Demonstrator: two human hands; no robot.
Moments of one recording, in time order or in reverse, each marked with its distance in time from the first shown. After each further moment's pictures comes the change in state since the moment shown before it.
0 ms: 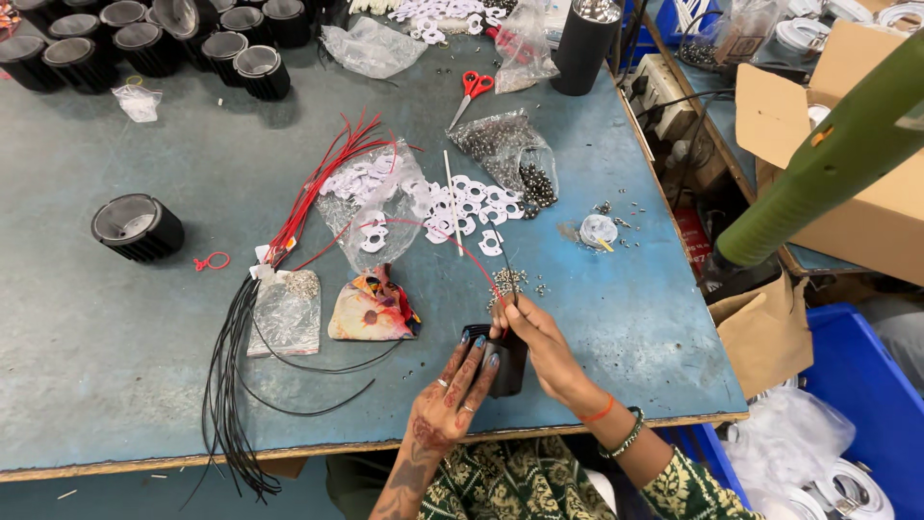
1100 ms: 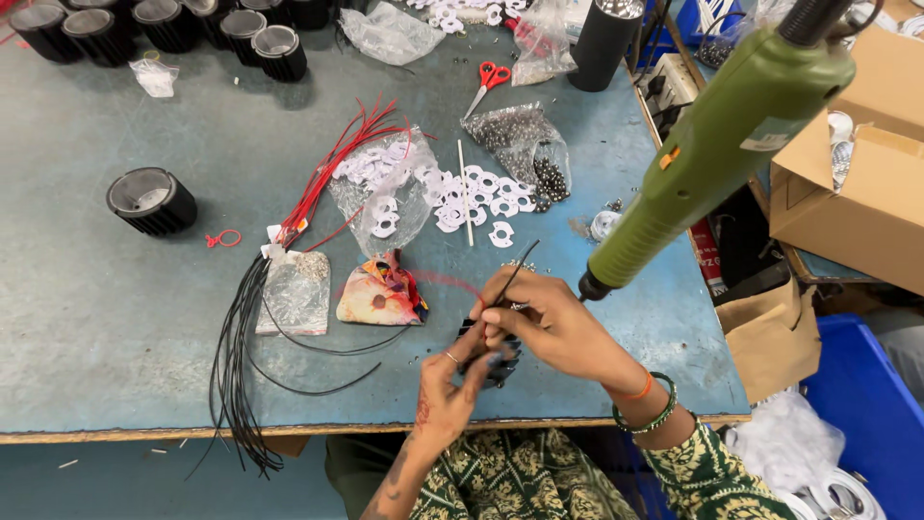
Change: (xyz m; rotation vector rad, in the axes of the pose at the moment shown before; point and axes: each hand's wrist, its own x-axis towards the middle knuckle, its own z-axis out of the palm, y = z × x) left_hand 0.038 0.020 -0.023 -1.020 0.049 -0.794; right_hand 0.008 -0.111 0.037 -0.474 -0.332 -0.124
